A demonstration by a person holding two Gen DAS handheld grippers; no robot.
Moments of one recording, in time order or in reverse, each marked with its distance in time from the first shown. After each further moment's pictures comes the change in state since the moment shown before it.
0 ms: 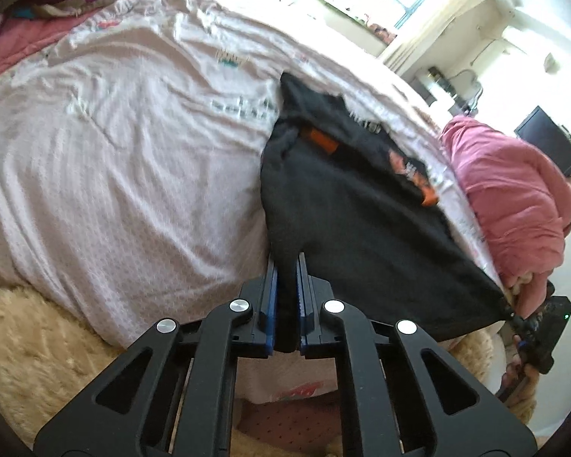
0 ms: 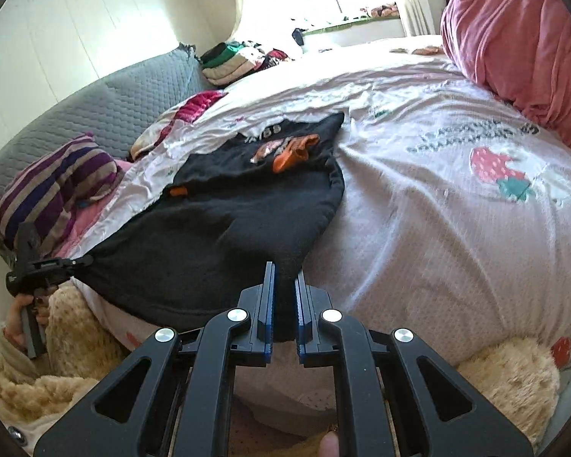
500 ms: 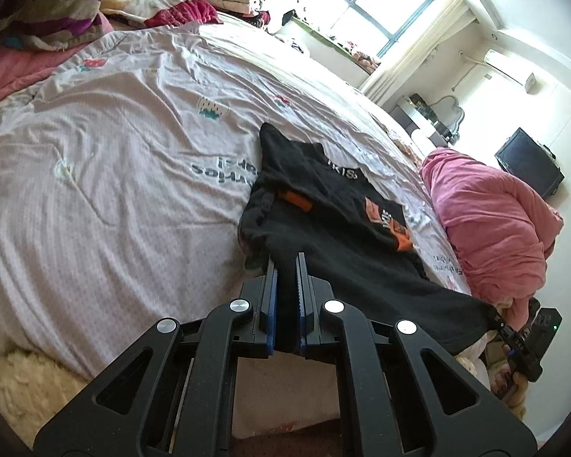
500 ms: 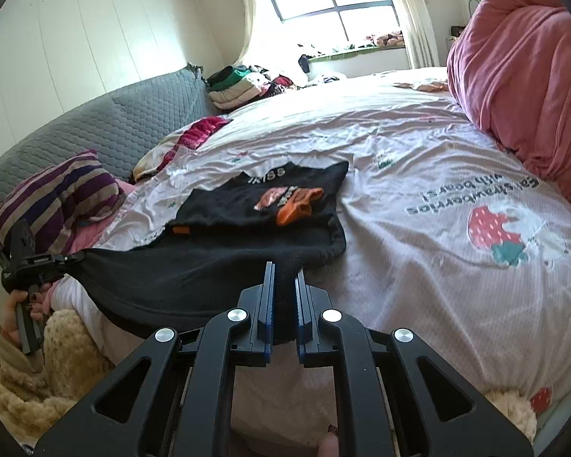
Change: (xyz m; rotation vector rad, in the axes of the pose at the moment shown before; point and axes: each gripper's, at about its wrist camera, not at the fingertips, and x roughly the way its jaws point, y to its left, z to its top) left arm -0.017 -0.004 0.047 -0.009 -0.101 -0.073; right arm -0.008 0.005 0.044 -0.041 -0.097 -0.007
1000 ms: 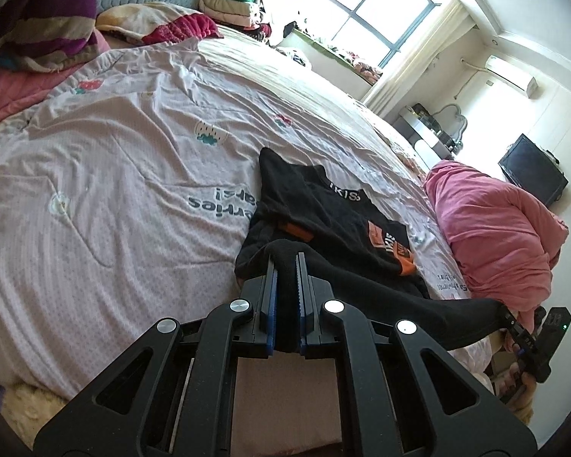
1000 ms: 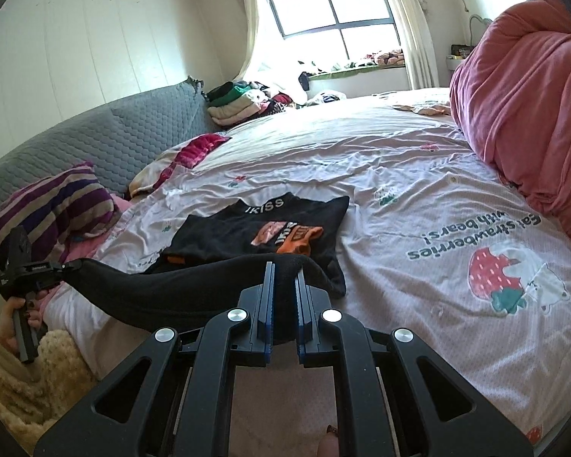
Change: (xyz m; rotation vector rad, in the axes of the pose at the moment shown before) left arm 0.008 -0.007 0.026 0.017 -0.047 0.022; right arm 0.012 0.005 0.035 -0.029 -0.060 -0.028
